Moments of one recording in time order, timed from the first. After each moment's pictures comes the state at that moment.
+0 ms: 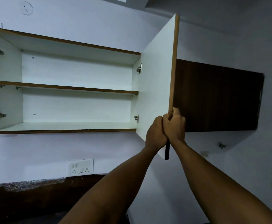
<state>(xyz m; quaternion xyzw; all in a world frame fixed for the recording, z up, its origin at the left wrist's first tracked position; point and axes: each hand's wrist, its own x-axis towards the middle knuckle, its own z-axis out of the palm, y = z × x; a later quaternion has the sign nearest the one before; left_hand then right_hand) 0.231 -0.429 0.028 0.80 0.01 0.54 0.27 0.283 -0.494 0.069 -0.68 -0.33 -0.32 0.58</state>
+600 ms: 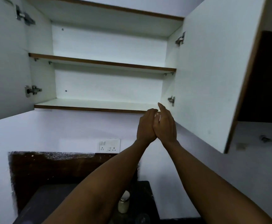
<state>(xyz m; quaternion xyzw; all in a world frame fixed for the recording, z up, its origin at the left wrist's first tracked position) 0.148 -0.242 -0.044 0.80 0.12 0.57 0.14 0.202 -0.317 -0.023 -0.67 -0.48 -0.26 0.51</state>
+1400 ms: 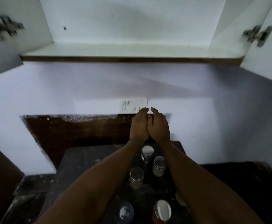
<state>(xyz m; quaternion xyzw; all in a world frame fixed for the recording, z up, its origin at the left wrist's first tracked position) 0.062 0.024 -0.278 0.85 0.30 0.39 0.20 0.138 -0.043 -0.264 -0.77 -0.45 -0.04 0.44</state>
